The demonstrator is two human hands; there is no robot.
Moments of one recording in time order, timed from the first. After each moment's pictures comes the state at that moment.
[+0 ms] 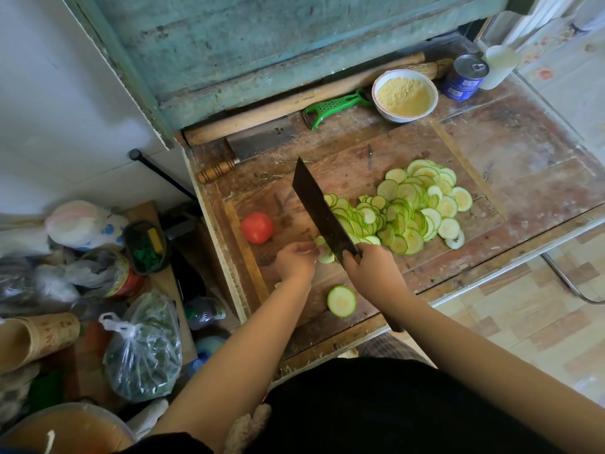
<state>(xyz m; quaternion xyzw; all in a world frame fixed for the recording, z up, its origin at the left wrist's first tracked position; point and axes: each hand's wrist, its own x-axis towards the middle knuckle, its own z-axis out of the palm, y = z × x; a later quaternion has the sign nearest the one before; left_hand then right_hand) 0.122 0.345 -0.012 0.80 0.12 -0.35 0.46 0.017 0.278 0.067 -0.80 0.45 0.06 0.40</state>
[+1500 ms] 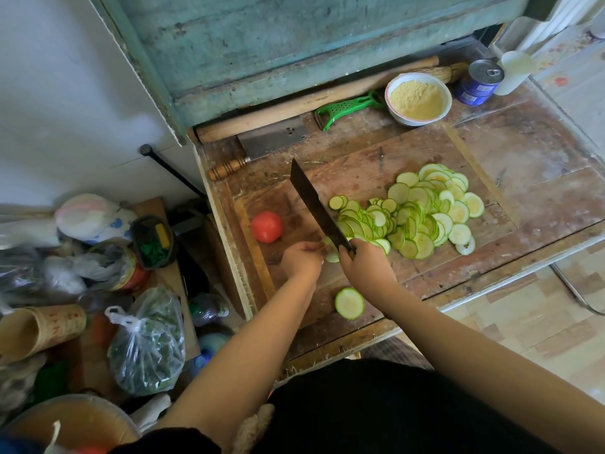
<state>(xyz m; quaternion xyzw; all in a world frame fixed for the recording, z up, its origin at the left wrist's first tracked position) 0.129 0.347 -0.020 0.78 0.12 -0.36 0.50 0.041 0.284 0.052 -0.80 0.44 0.06 0.39</state>
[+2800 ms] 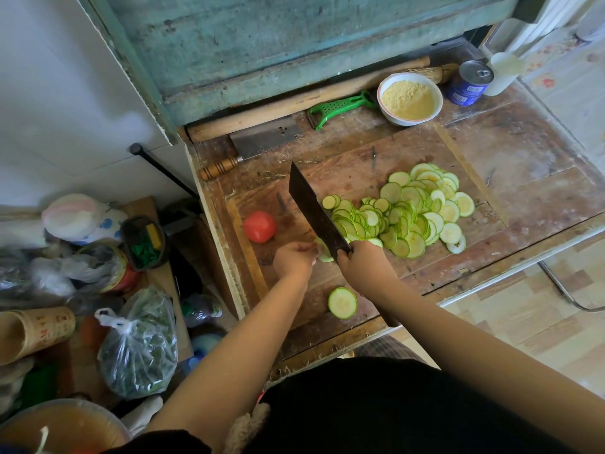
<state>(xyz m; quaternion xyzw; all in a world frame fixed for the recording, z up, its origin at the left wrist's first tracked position) 0.131 0.350 -0.026 0.76 0.11 -0.37 0.52 0.039 0.275 0.060 -0.81 0.44 0.12 0.37</state>
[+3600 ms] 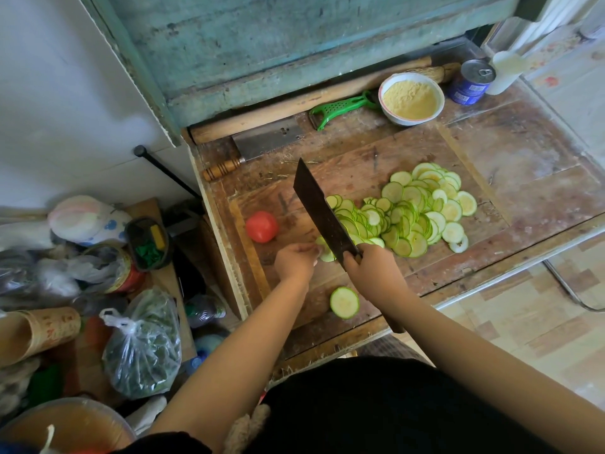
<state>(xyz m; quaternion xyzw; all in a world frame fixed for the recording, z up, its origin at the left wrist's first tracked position) 0.128 0.354 -0.025 0.76 0.11 -0.36 0.52 0.024 0.279 0.071 -0.80 0.44 0.08 0.40</state>
